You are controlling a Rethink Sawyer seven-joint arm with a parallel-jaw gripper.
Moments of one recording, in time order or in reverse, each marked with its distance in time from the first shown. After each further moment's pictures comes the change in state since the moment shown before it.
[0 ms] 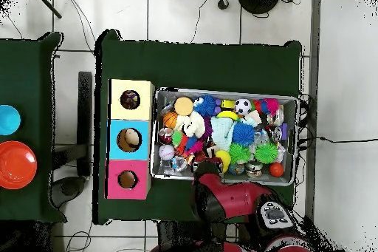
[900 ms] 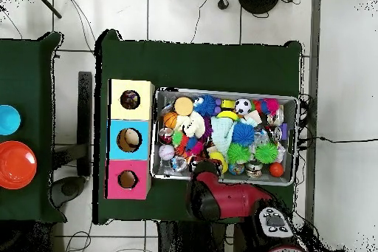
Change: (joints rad) arm 0.024 -0.058 -0.003 0.040 0.120 0.105 0.000
